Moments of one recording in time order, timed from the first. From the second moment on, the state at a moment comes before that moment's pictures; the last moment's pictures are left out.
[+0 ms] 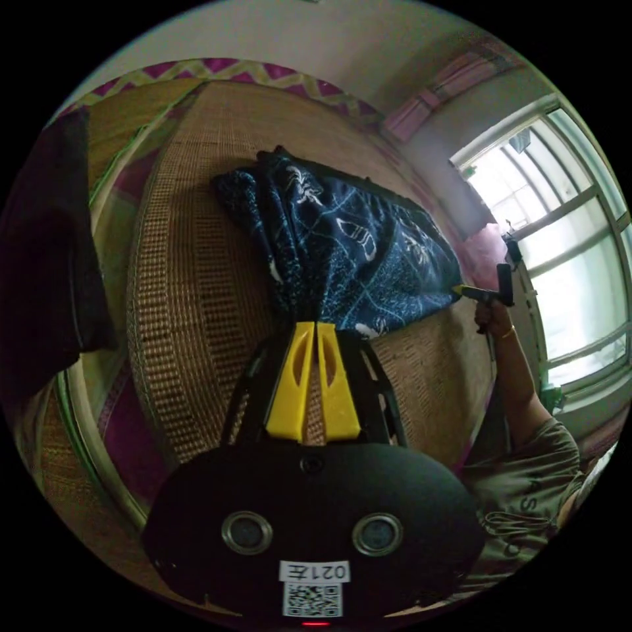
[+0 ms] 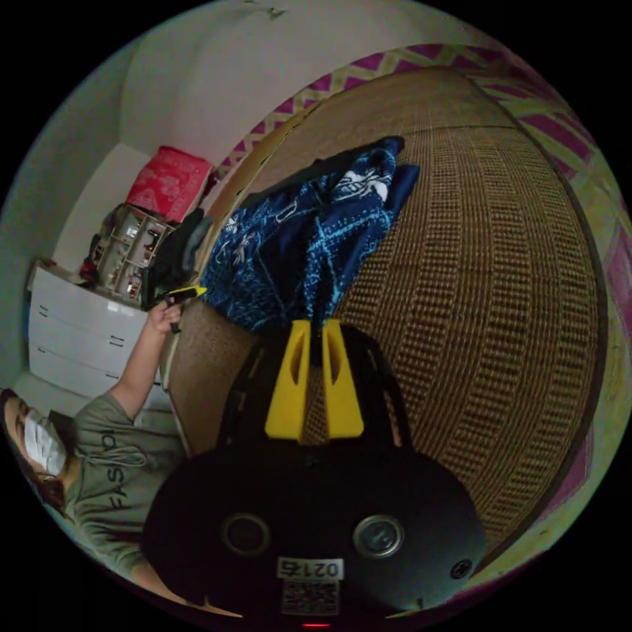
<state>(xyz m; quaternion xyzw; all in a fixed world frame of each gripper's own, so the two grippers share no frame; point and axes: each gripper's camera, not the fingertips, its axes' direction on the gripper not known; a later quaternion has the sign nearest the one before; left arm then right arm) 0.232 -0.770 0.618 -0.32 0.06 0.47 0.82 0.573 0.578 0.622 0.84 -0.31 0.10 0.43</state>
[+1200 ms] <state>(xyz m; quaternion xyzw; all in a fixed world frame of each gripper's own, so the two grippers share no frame) -0.087 -0.372 0.278 -0.35 0.21 0.40 0.82 0.459 0.484 0.557 0.83 -0.21 0.03 0.52</state>
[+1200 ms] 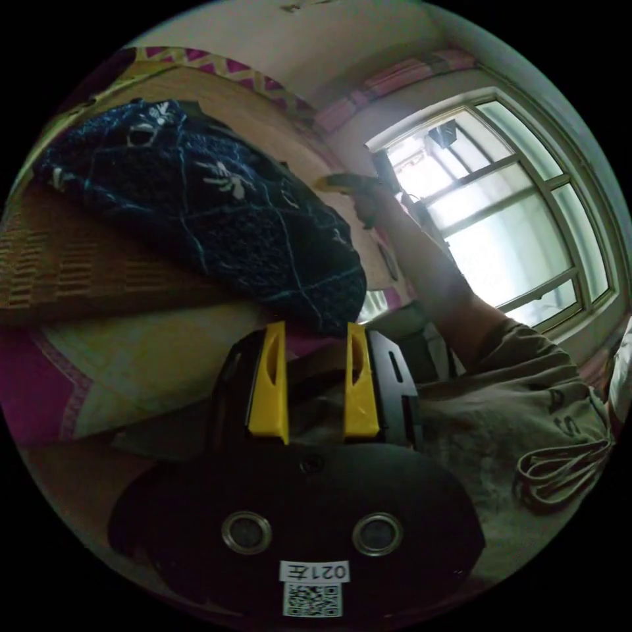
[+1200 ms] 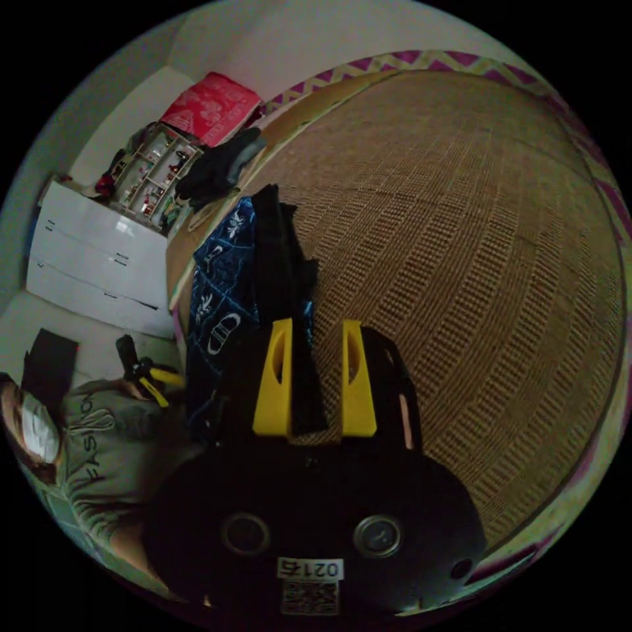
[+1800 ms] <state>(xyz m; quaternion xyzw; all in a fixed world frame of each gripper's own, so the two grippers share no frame) -0.132 -0.360 0.244 -0.42 0.24 0.31 0.82 0.510 0.429 0.493 0.78 -0.27 -0.11 0.56</state>
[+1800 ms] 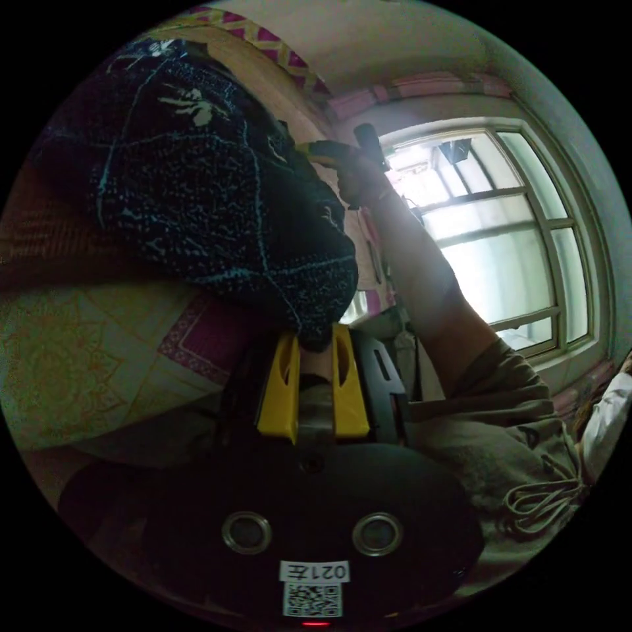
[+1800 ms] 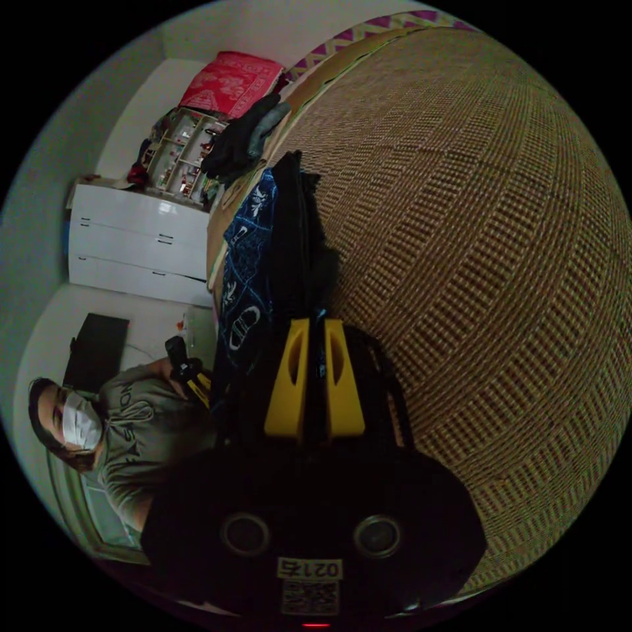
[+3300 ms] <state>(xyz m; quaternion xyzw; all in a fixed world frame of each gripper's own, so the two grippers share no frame) -0.264 -0.726 0.067 -0.17 0.36 0.09 0.91 0.427 0.393 0.275 0.81 -0.23 -0.01 0.53</state>
